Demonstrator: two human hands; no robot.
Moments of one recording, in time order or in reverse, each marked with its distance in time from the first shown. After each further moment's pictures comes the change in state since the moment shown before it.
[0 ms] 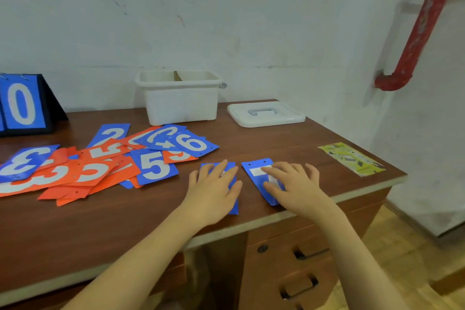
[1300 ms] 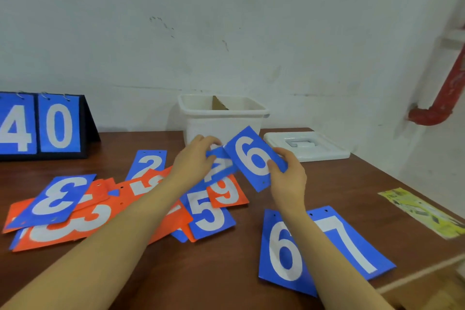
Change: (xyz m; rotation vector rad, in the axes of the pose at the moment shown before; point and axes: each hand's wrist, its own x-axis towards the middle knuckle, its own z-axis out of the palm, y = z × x) left_hand 0.108 -0.179 -0.079 -0.322 0.480 0.021; right_hand 0.133 -0.144 0.019 1.008 0.614 0.174
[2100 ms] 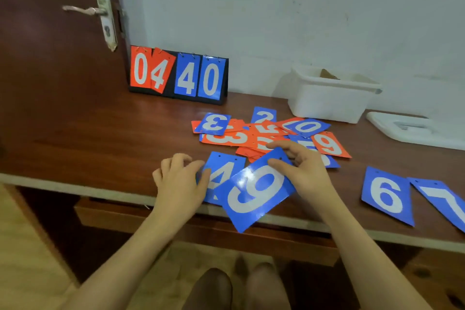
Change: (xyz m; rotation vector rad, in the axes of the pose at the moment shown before) left_hand -0.306 -0.033 -0.154 0.464 0.196 -0.541; right_hand -0.183 -0.083 0.052 0.128 -0.809 -0.129
